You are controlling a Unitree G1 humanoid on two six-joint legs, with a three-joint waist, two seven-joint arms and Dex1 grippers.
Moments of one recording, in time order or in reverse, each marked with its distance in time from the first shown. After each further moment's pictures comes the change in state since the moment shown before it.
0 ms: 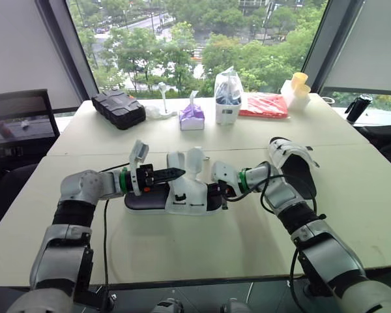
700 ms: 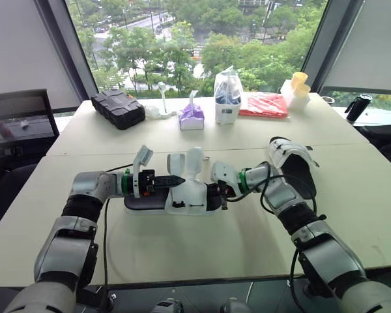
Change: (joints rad) left arm -0.038 -0.001 -0.094 0.108 0.212 -0.156 -0.227; right arm 0.007 -0.003 0.000 -0.021 -0.001 0.014 0.003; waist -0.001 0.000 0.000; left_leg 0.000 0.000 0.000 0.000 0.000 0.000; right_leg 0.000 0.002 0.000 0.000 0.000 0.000
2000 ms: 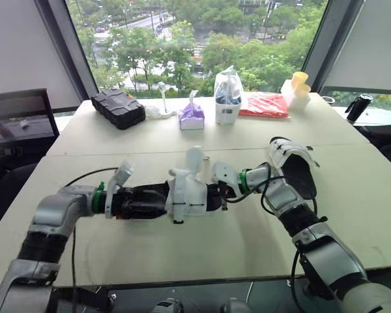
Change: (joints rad) left arm 0.440 0.221 0.054 -0.580 -0.005 -0.131 -0.063; right arm 0.021 -0.008 -0.002 -0.040 0.000 0.023 -0.009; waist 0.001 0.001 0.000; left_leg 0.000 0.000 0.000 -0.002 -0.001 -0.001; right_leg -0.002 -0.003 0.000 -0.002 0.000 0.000
